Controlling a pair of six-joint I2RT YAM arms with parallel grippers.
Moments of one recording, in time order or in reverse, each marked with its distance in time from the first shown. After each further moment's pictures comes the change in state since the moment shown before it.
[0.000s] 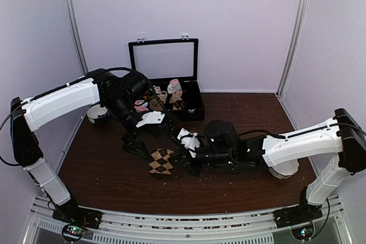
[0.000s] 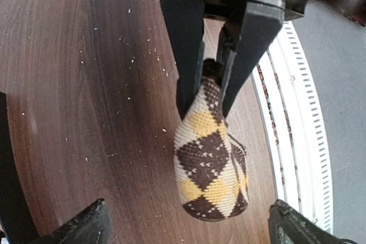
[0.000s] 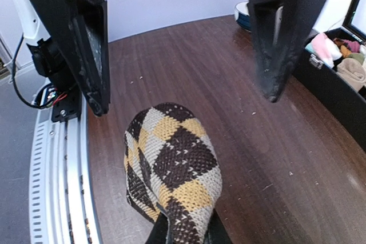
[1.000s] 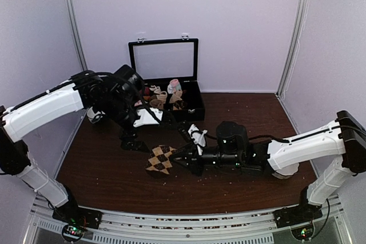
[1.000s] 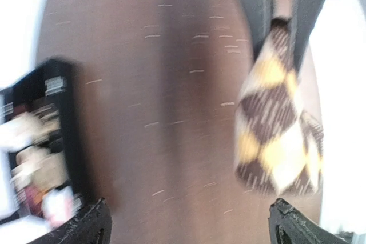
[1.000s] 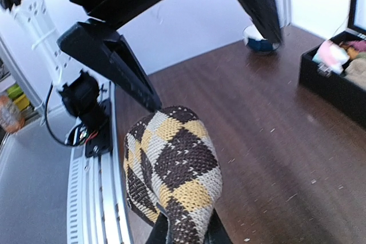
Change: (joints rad) left arm -0.091 -0.139 -0.067 0.142 -0.303 -0.113; right arm -0.025 -0.040 -0.116 0.228 -0.092 0.175
